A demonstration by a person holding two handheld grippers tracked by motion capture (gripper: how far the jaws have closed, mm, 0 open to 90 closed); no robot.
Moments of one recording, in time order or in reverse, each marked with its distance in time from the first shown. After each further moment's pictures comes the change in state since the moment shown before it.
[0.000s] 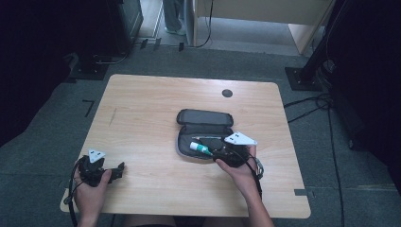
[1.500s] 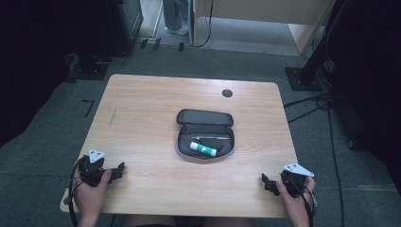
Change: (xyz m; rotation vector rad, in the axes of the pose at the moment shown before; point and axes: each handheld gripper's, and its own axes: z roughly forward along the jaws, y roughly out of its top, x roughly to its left) left arm 0.000 0.000 0.000 0.000 0.000 -0.001; right arm -0.104 -0.120 -0.108 0.204 -0.340 0.189
